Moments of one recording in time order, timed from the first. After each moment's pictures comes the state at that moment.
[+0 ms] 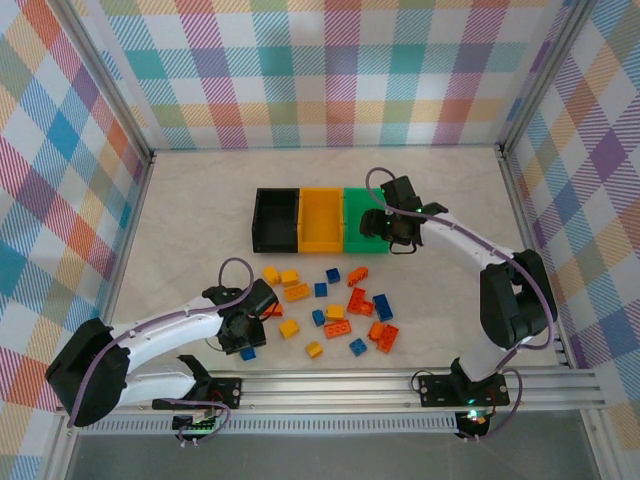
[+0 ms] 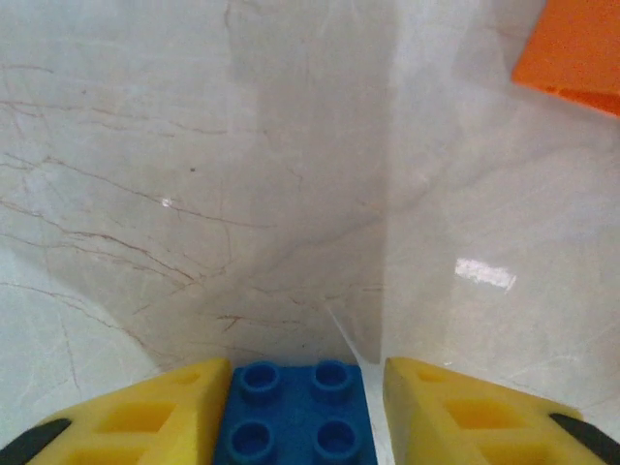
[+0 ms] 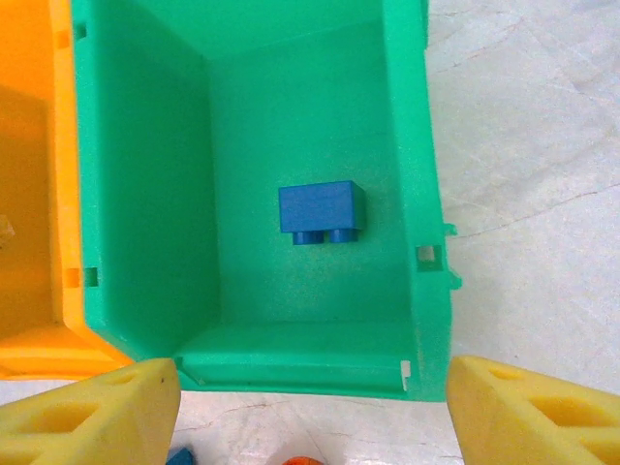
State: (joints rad) left arm -0.78 1.18 0.54 -0.89 -0.05 -1.05; right arm 0.44 1.63 1.16 -0.50 -0.01 0.58
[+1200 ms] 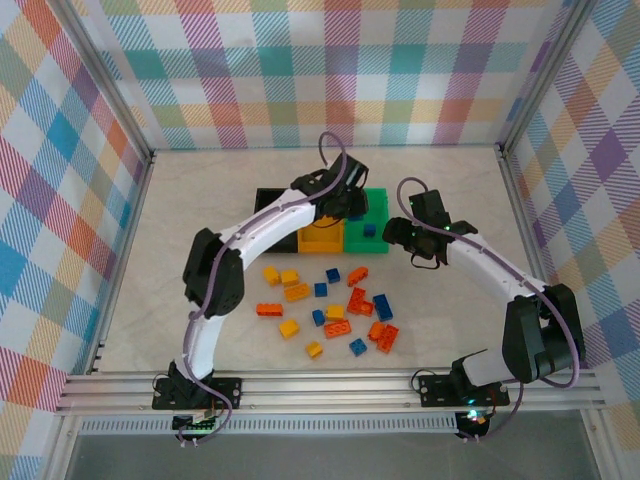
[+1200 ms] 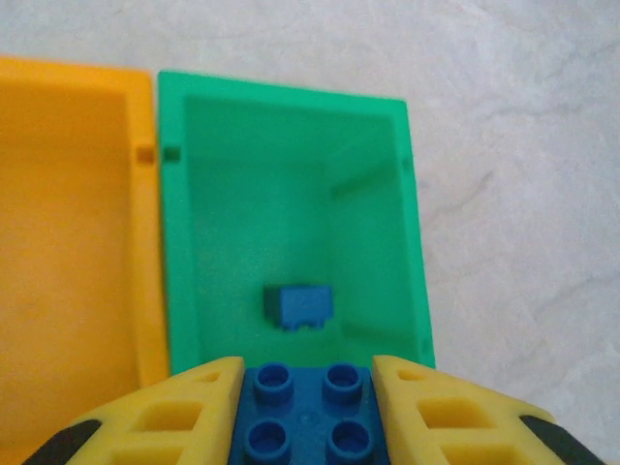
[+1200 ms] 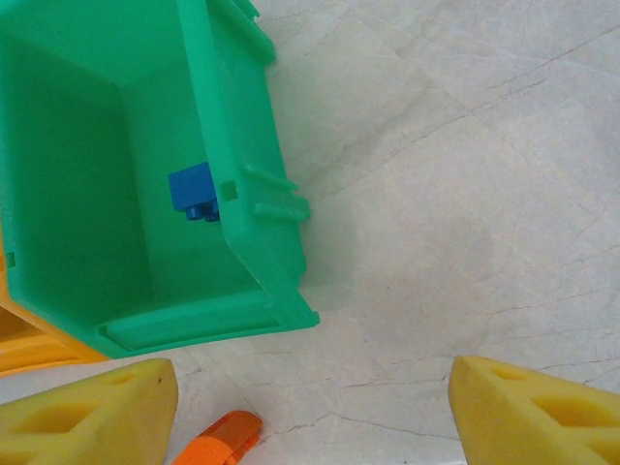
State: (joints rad) left arm -0.73 2.14 1.97 -0.70 -0.08 -0.73; right arm 0.35 1.42 0.96 -0.49 0.00 0.65
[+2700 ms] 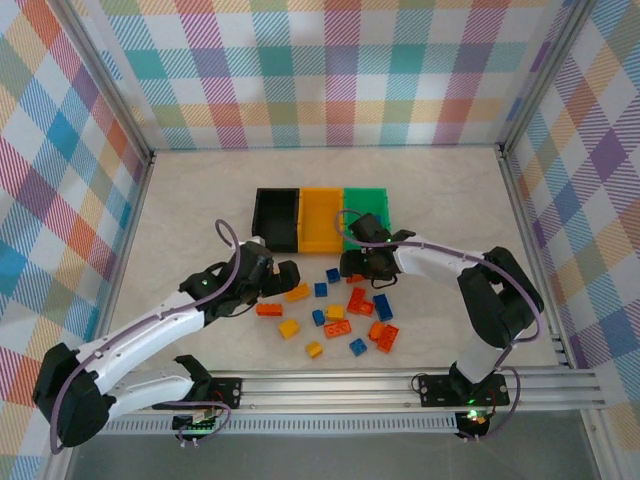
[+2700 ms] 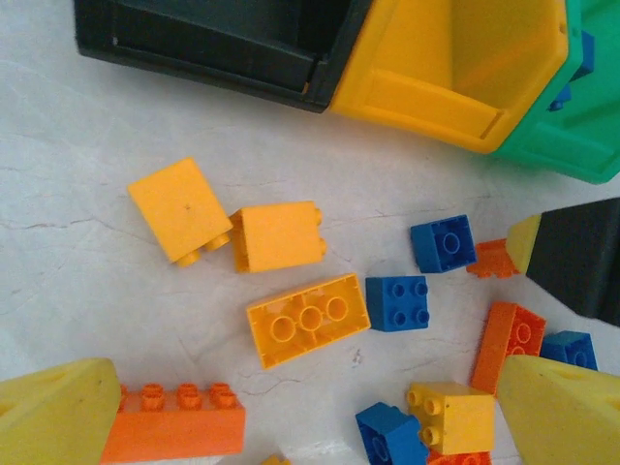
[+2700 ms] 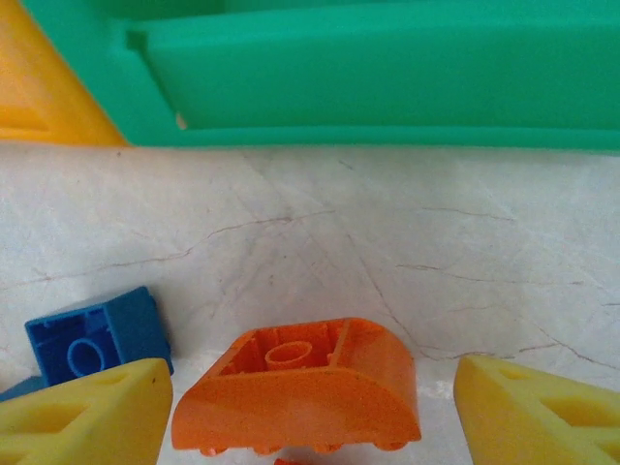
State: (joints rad) left arm -0.72 1.04 0.72 -0.55 -0.17 -0.85; right arm 0.66 1.69 1.01 -0.50 0.02 0.67
